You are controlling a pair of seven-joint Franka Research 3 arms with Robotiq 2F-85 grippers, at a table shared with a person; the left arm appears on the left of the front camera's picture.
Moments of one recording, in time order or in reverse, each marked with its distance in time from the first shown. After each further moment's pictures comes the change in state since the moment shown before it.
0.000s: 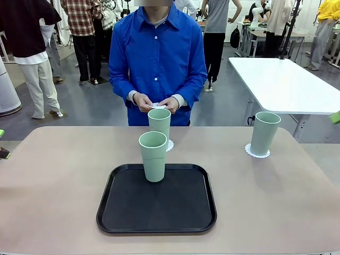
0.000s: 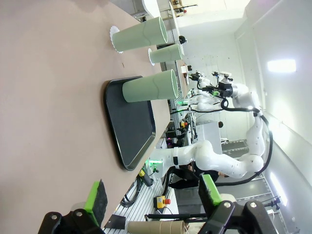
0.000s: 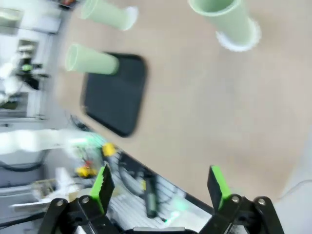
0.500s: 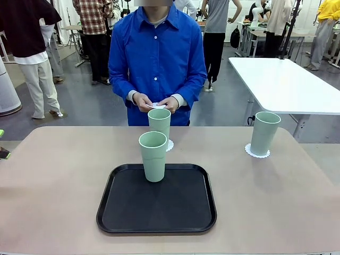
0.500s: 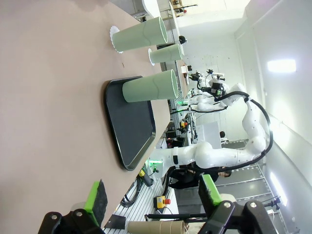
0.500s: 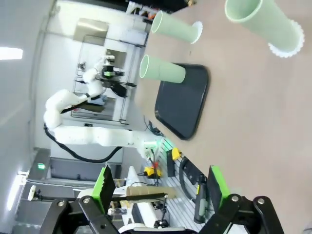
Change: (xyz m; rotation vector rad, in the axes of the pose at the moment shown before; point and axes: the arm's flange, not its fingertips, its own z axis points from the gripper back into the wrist) left arm 0.000 0.000 0.000 0.000 0.000 0.000; right arm -0.025 -0.088 0.017 0.443 -0.056 -0.088
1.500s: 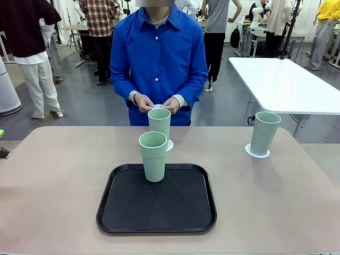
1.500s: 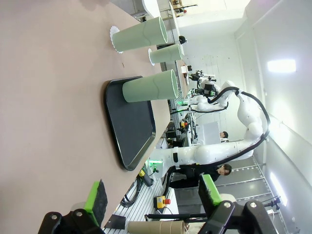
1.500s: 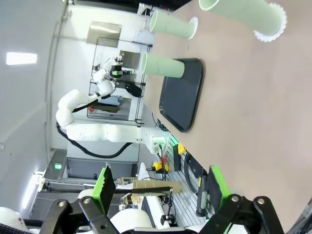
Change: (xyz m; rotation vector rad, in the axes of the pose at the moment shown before) left arm 0.000 0.000 0.000 0.000 0.000 0.000; right arm -0.011 -0.056 0.026 0.074 0.007 -0.047
